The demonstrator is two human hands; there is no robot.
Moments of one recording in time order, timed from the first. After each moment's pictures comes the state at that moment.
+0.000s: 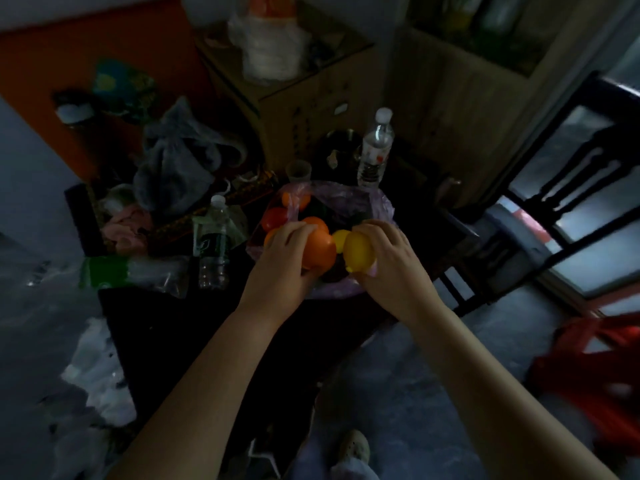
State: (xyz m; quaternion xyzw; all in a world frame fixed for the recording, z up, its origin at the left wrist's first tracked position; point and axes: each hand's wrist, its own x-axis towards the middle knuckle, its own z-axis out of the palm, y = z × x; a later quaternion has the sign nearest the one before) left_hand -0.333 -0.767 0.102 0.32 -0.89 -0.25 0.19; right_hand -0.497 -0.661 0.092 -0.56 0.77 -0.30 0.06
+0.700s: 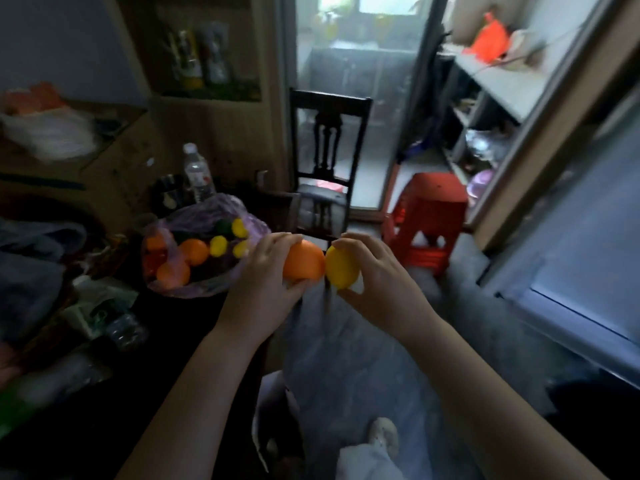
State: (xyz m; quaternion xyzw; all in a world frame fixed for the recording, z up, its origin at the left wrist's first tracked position) left_hand -0.205 -0.648 0.181 -0.06 -0.93 -0.30 0.19; right_hand -0.244 -0.457 0.176 -0.30 0.90 -0.28 -0.13
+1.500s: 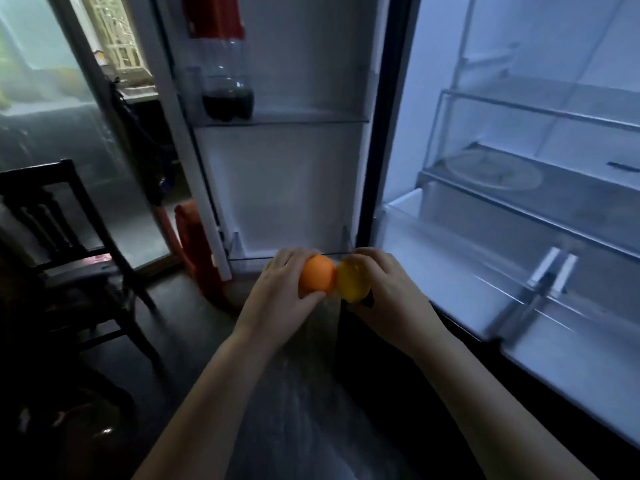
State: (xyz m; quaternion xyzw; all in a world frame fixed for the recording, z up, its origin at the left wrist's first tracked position) left_hand -0.093 -0.263 0.222 -0.45 -0.83 -0.33 0.05; right_hand 0.024 -0.110 0.218 0.07 0.95 -0.17 -0.25
